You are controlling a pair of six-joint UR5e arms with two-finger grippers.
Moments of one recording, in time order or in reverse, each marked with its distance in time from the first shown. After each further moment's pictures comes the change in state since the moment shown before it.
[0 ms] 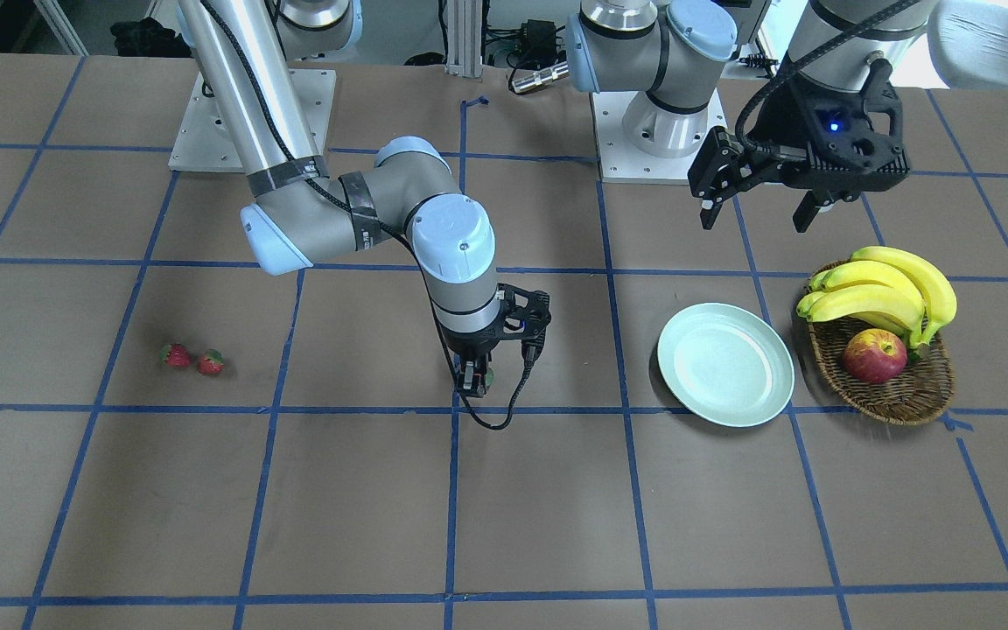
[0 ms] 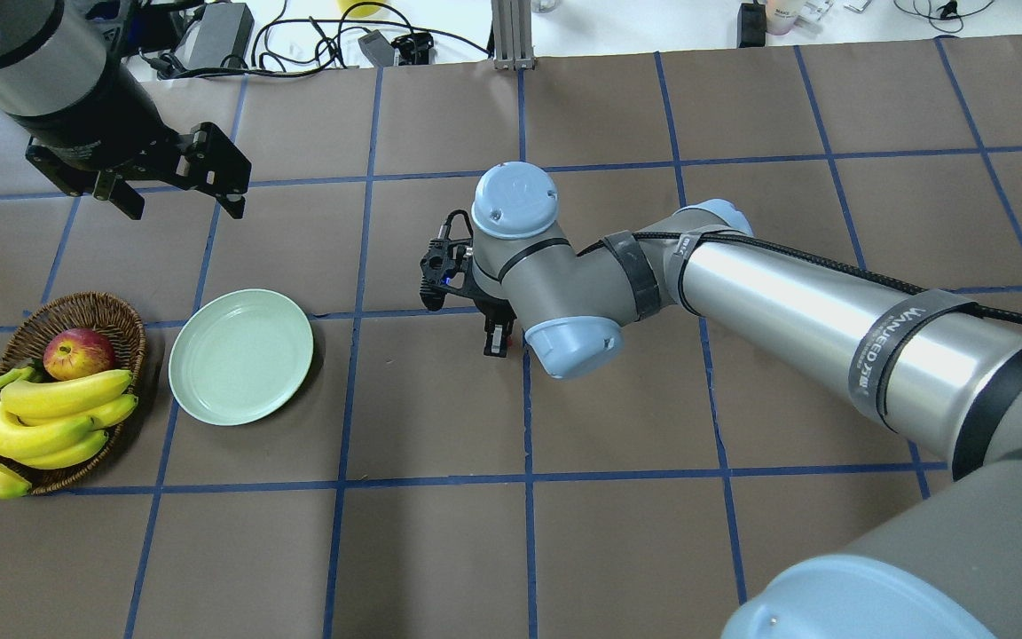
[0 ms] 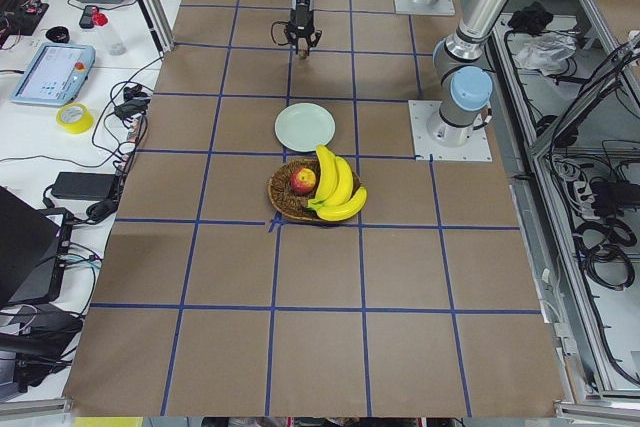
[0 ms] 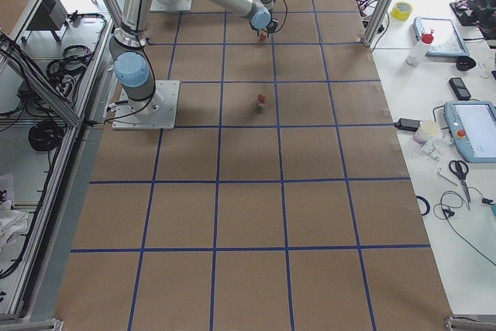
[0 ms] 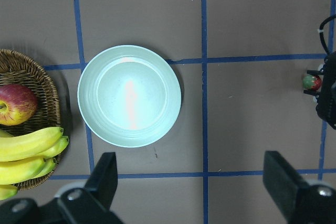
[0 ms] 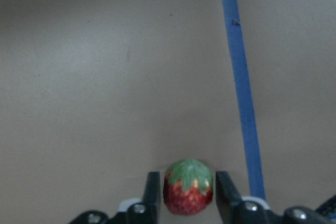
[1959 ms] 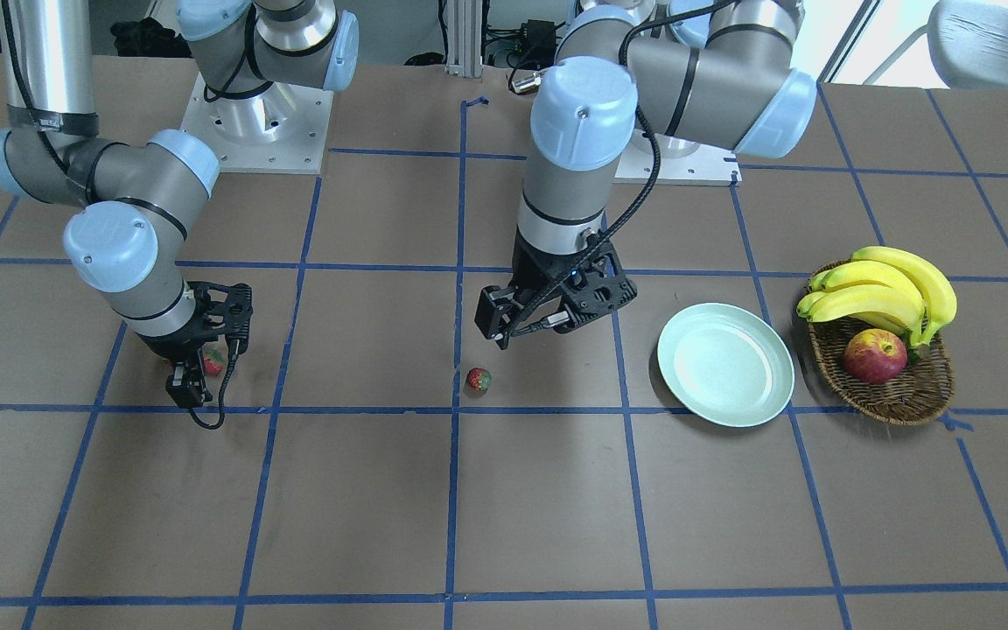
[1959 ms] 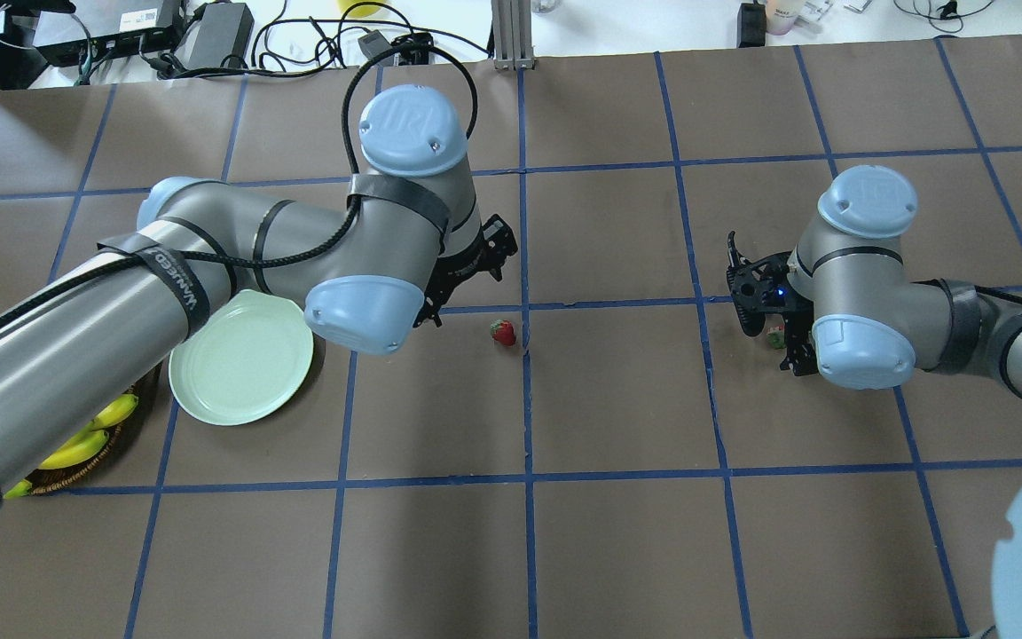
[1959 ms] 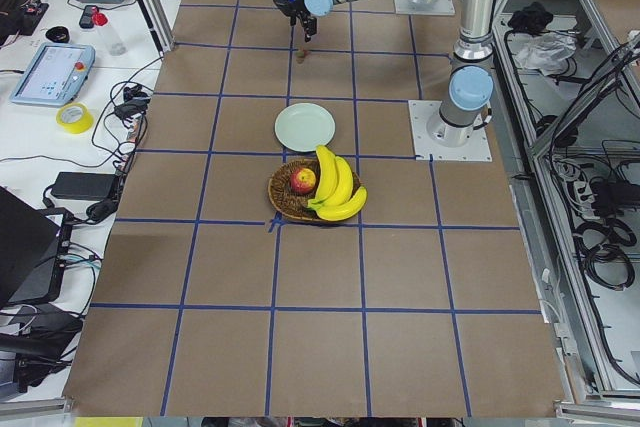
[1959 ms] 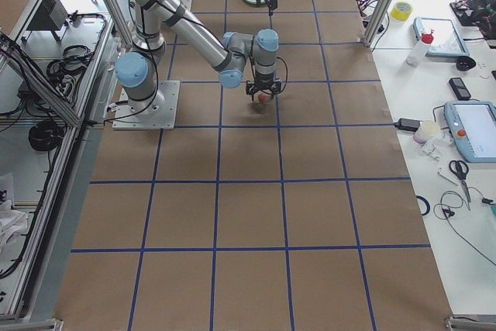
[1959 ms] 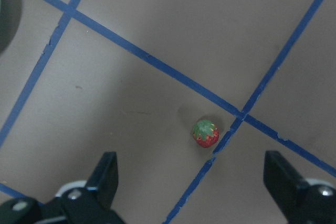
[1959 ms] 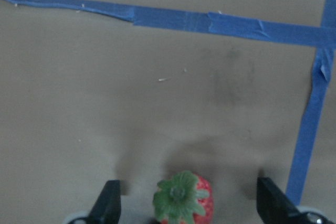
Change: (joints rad) left arm -0.417 -0.380 -0.189 0.533 -0.001 -1.134; right arm -0.604 -0.193 0.394 -0.130 -0.122 -0.883
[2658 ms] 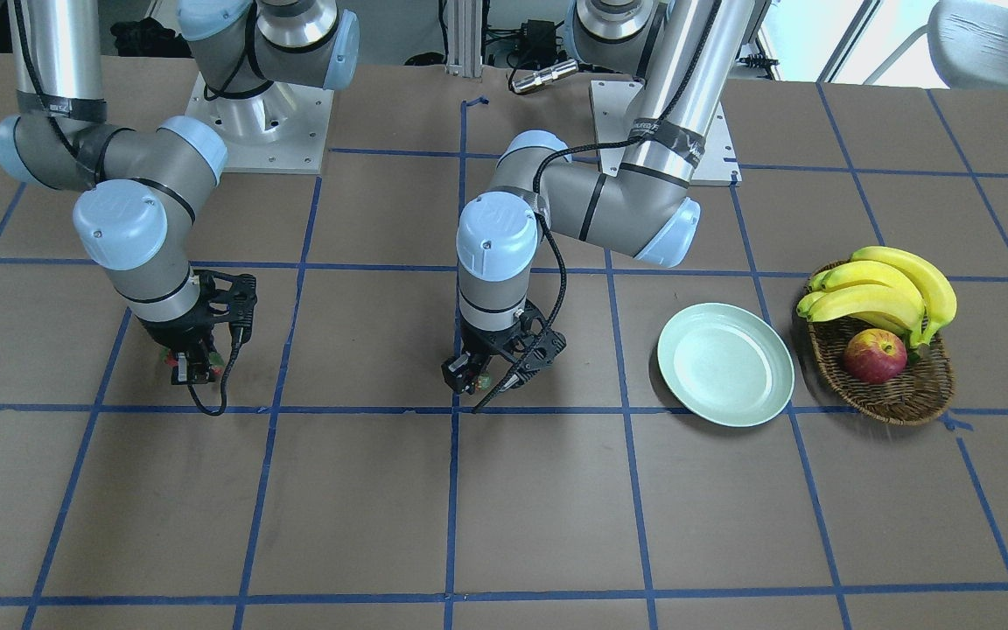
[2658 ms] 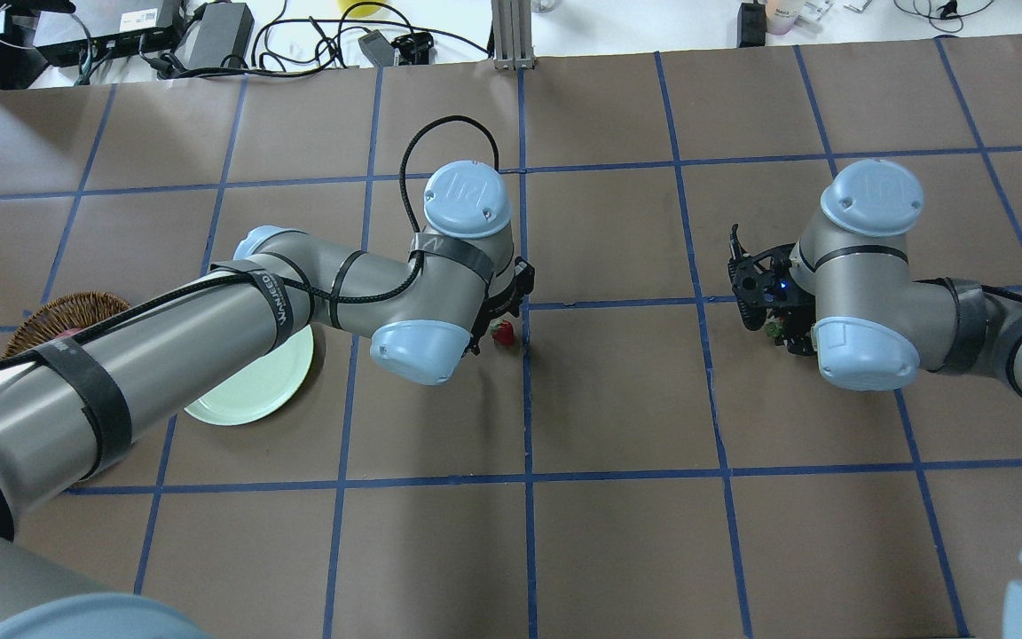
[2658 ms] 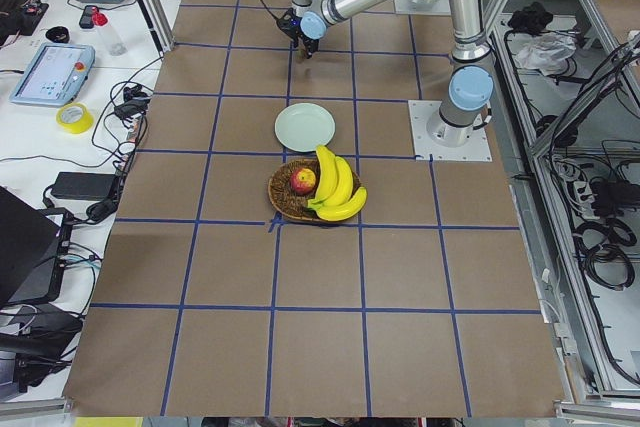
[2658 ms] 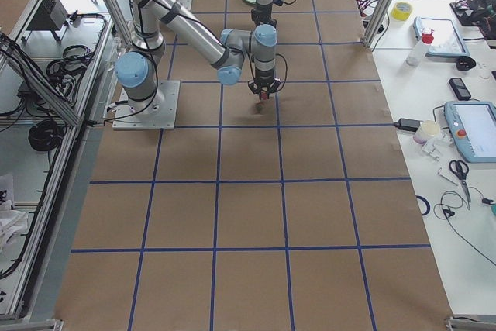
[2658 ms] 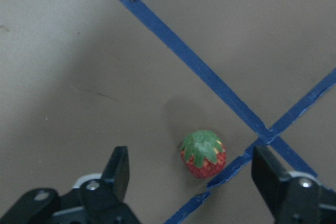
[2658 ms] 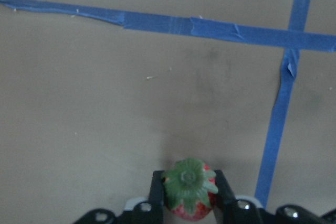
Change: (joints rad) left arm -0.033 -0.155 -0.023 0.155 -0.010 -0.107; right arm 0.021 -0.046 -0.004 -0.009 -0.009 0.033
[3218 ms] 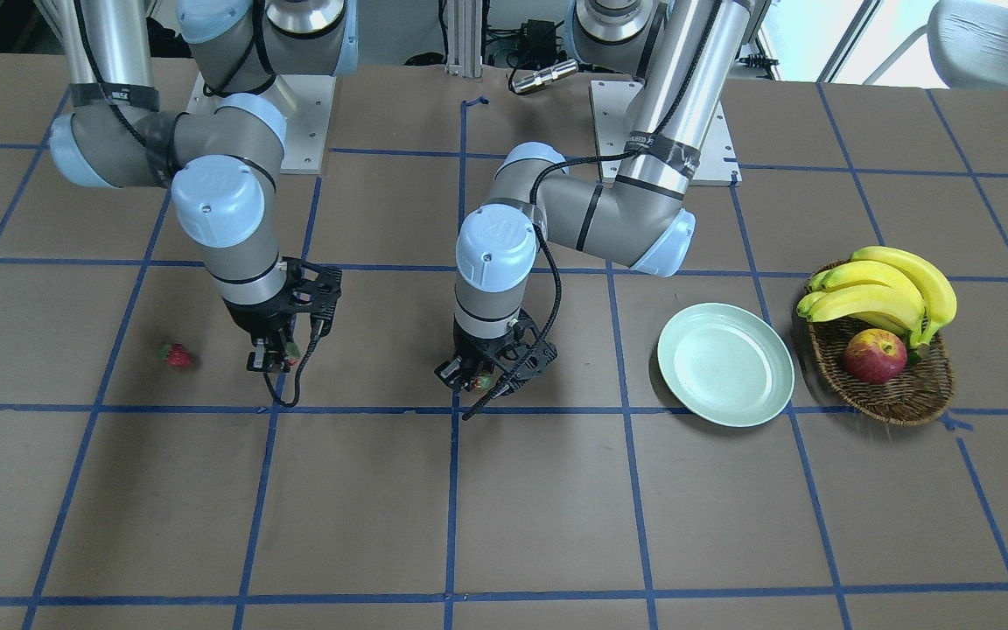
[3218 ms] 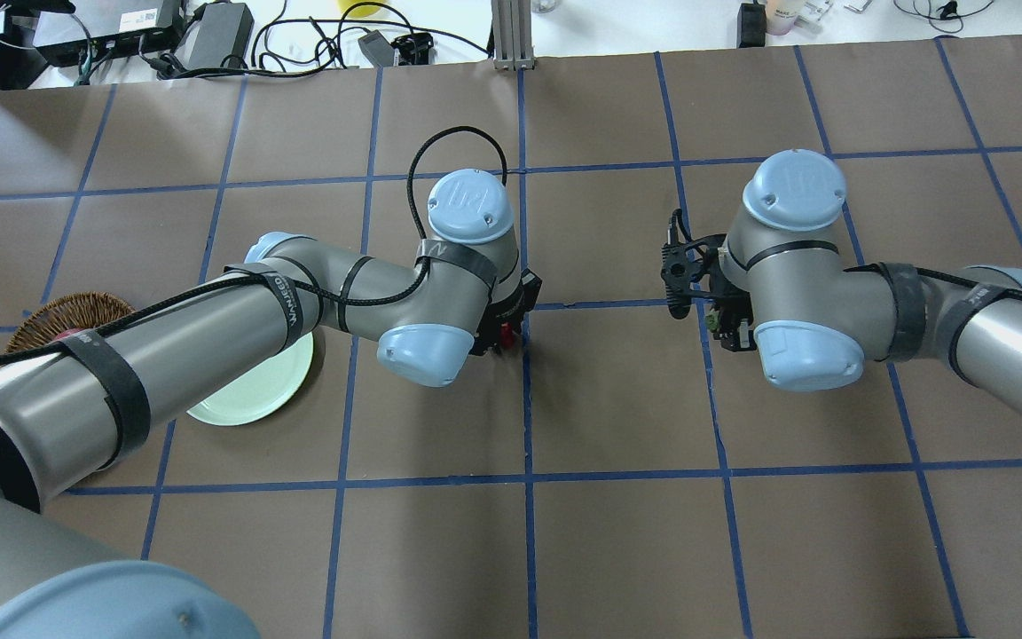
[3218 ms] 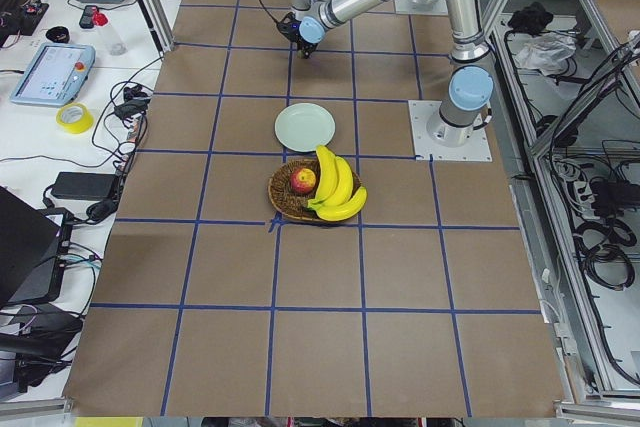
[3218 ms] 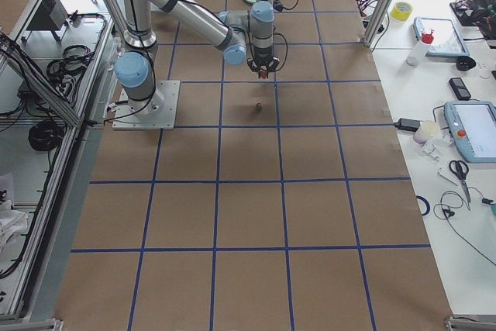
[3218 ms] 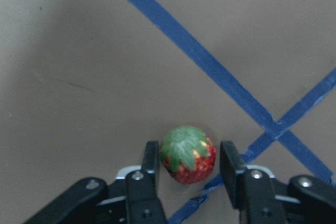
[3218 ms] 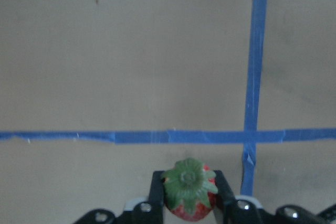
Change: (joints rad) left arm 0.002 -0.015 0.007 0.025 -0.041 0.062; right arm 0.226 -0.021 -0.042 0.064 0.035 0.426
